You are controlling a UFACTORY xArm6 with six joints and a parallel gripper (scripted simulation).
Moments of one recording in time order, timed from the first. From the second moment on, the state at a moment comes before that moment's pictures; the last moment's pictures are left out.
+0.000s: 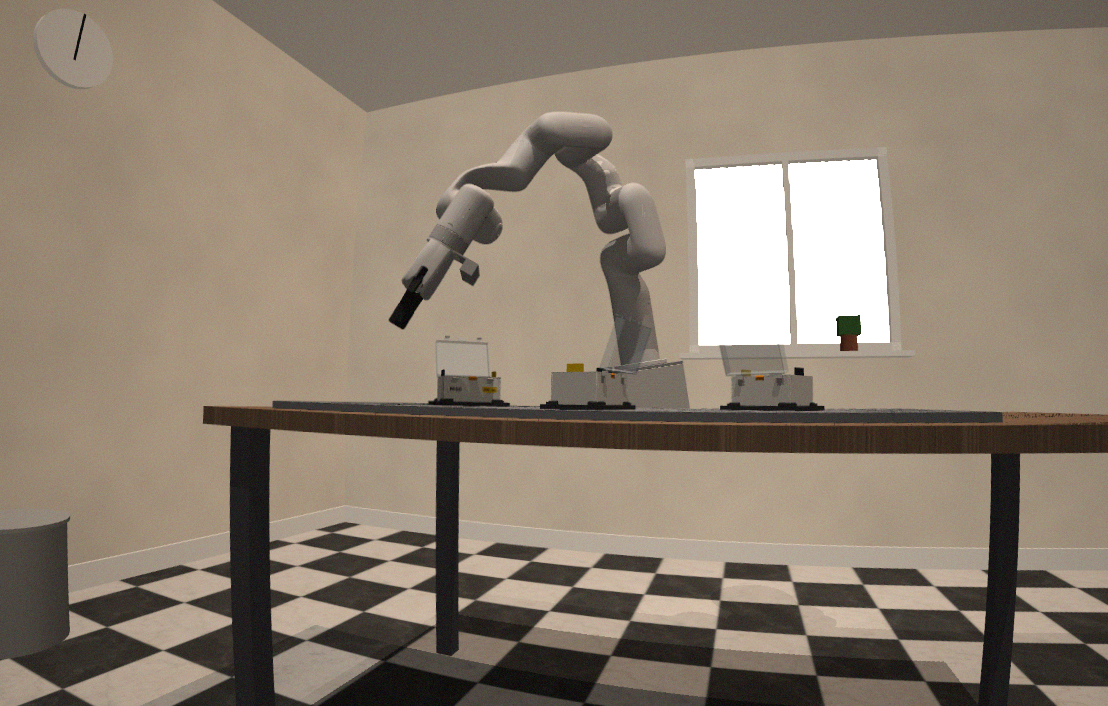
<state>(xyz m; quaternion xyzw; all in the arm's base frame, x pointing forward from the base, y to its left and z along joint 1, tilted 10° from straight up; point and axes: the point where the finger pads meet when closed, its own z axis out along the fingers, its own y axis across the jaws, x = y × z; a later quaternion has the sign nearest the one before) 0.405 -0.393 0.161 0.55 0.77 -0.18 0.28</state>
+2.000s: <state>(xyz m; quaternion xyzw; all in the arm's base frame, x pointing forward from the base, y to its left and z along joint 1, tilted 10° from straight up) 0.416 -0.414 0.033 0.55 0.76 -0.19 0.28</state>
